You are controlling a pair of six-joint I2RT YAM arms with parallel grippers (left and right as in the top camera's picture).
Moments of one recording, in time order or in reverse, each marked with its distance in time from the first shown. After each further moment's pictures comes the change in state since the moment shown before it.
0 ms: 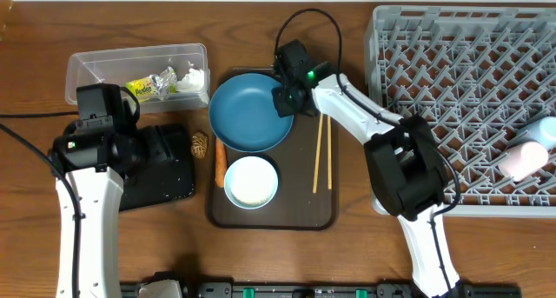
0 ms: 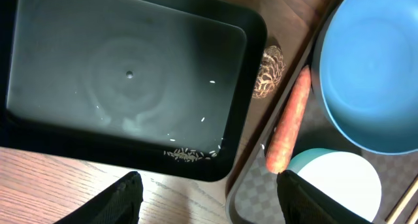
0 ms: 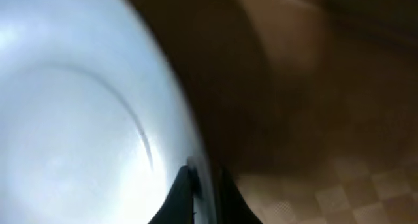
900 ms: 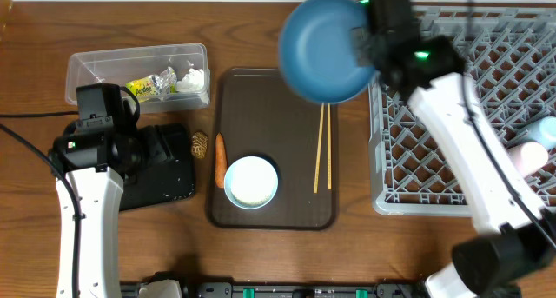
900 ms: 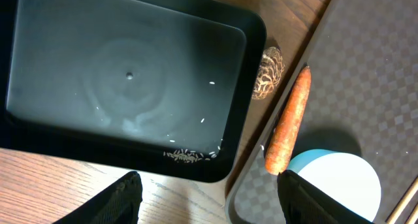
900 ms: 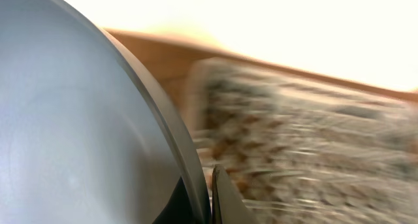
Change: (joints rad) left arm 0.000 0.000 0.000 0.003 0.000 0.000; right arm -0.197 -0.592 -0.011 -0.150 0.517 -0.222
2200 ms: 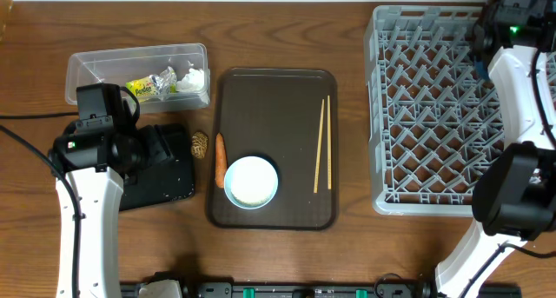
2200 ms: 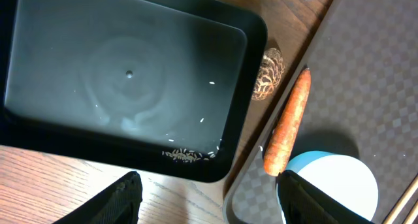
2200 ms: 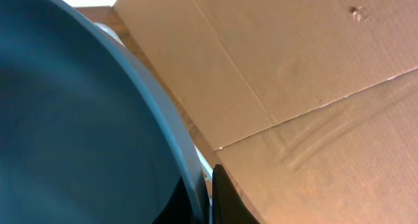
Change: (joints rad) left arm 0.000 0.000 0.000 0.000 0.000 -0.021; right arm -0.498 0.285 -0.002 0.353 0.628 -0.233
